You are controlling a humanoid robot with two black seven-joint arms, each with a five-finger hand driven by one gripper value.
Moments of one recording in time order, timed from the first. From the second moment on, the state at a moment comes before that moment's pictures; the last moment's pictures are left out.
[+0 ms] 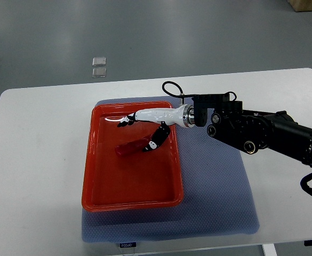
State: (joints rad) left arm -0.03 0.00 0.07 -0.17 0.12 0.02 -0.02; right arm 1.05 -0.06 0.19 0.74 -1.31 0.25 0.36
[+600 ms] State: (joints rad) left arm -0.03 0.00 0.07 -0.17 0.12 0.02 -0.02; right arm 0.97 -0.15 0.49 0.62 -0.44 0.26 0.24
